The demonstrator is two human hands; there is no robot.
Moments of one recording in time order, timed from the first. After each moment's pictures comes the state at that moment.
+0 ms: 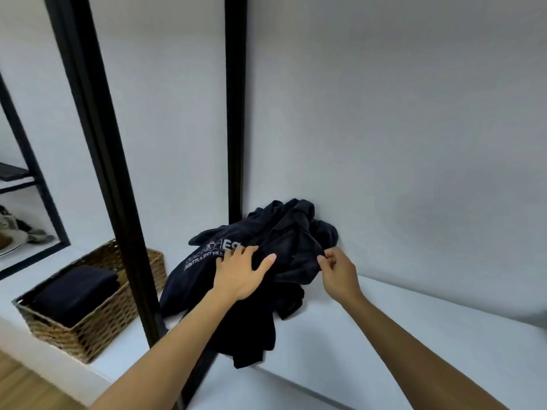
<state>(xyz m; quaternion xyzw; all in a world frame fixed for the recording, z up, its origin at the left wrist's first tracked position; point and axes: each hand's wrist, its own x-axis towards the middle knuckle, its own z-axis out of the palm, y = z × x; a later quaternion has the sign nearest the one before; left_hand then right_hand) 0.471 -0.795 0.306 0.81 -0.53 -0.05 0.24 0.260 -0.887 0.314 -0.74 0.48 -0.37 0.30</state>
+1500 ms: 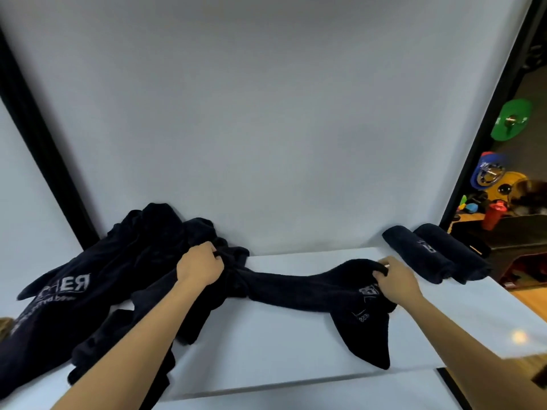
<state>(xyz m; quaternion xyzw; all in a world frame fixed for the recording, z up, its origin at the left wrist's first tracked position) 0.299 -0.902 0.318 0.78 -0.61 -0.06 0.16 -0.117 -0.889 0.277 -0.55 0.77 -0.27 0.18</state>
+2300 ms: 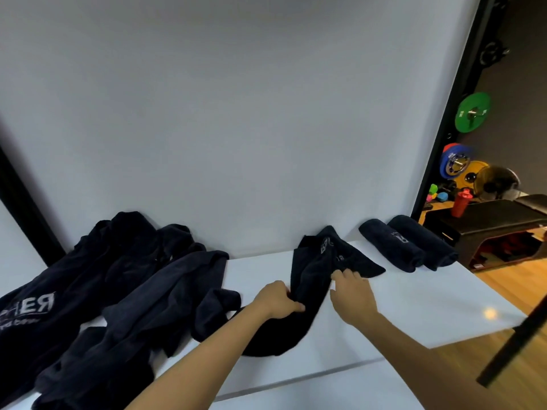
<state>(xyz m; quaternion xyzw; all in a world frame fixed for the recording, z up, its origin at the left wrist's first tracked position) 0.133 -0.883 0.268 0.60 -0.73 -0.32 0.06 -0.063 -0.861 0.247 -0.67 0.74 -0.05 -0.02</state>
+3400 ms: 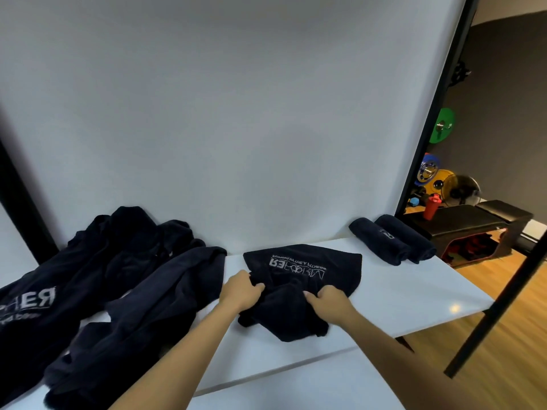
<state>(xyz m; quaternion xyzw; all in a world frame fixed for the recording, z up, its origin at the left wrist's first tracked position) 0.208 -0.881 0.269 0.68 -0.66 -0.27 0.14 -0.009 -0.825 0.259 -0.58 0.76 -0.18 0.25</state>
